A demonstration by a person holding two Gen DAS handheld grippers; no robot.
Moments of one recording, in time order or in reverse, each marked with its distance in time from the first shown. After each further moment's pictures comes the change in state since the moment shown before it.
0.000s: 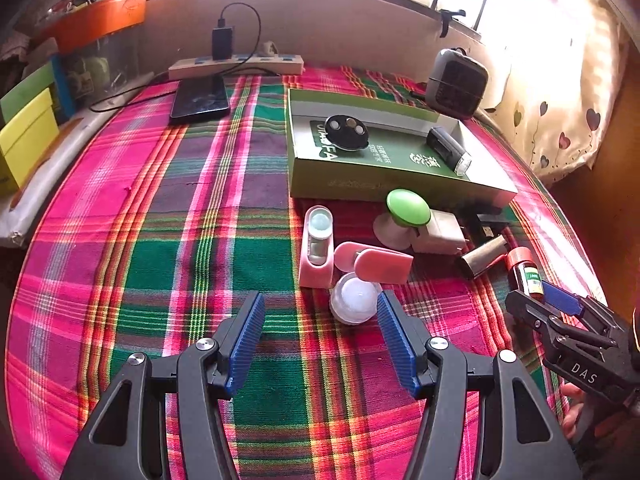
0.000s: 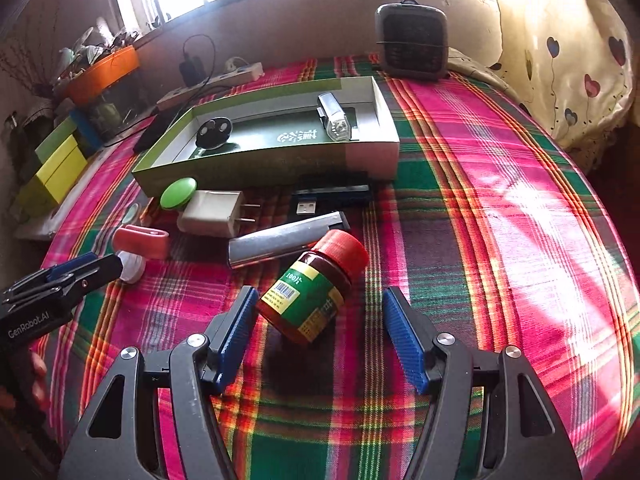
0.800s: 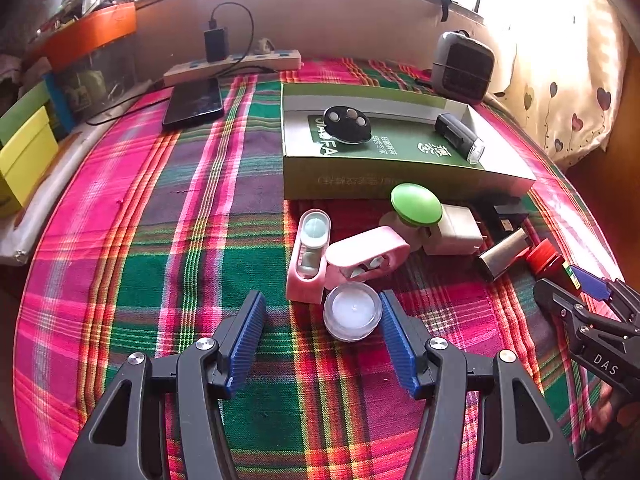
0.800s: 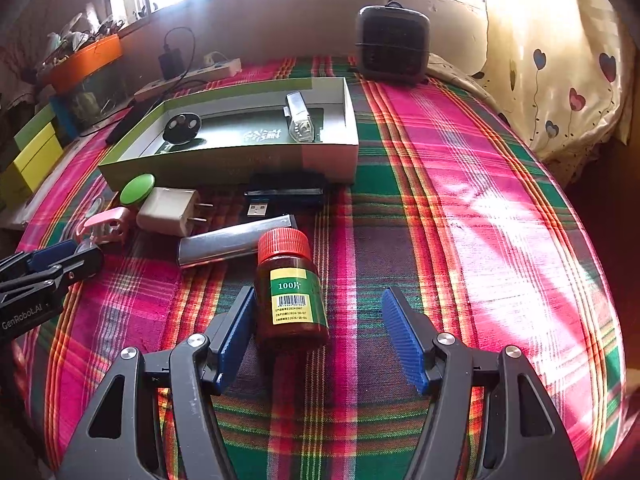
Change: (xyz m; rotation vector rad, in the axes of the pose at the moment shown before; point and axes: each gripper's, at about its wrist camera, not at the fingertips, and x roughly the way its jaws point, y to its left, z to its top) left arm 0.017 -0.011 0.005 0.045 0.010 0.070; right arm 0.005 -0.012 0.005 -0.041 0.001 -0.089
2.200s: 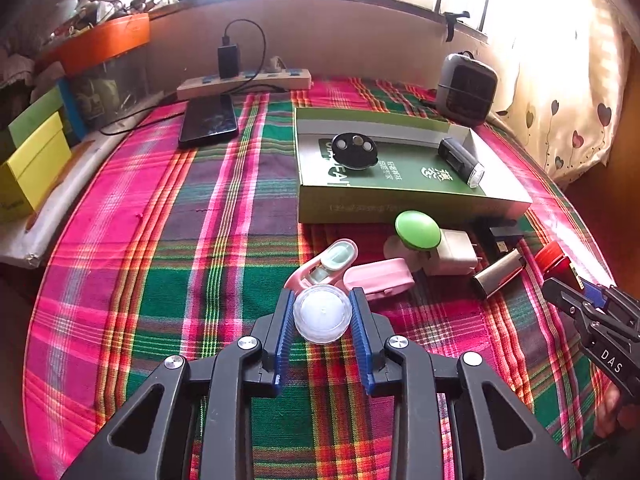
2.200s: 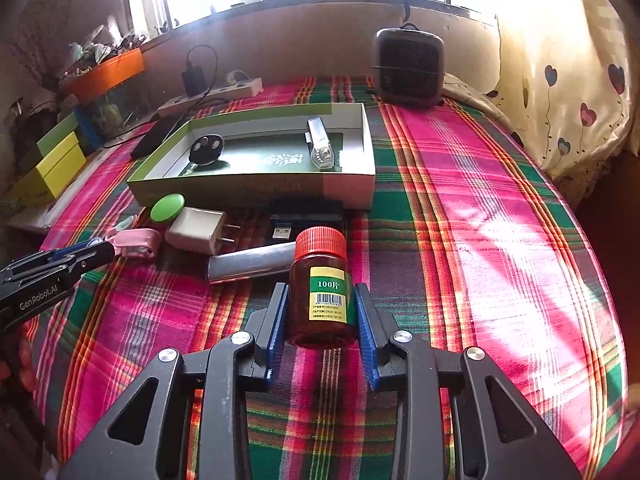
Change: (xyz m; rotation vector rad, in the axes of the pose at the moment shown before) left arm -0.019 0.005 0.006 -0.016 -0.055 0.016; right arm -0.019 0.000 0.007 -0.023 -0.068 0.077
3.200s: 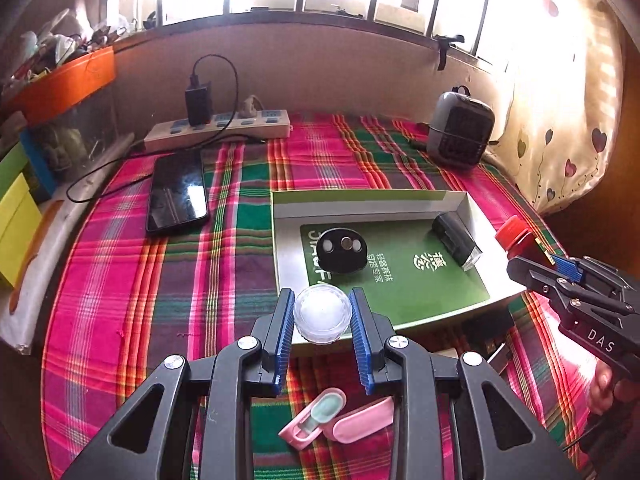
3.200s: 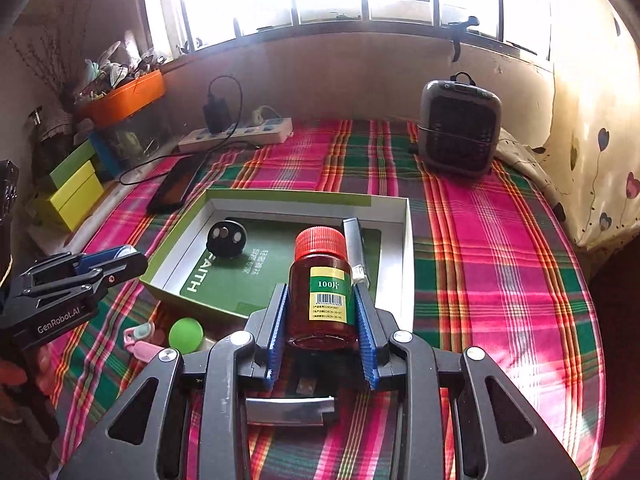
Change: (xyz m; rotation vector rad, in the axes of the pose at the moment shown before) left arm 0.023 0.001 0.091 0.029 -0.038 -0.068; right arm 0.029 0.009 0.102 -0.070 -0.033 0.107
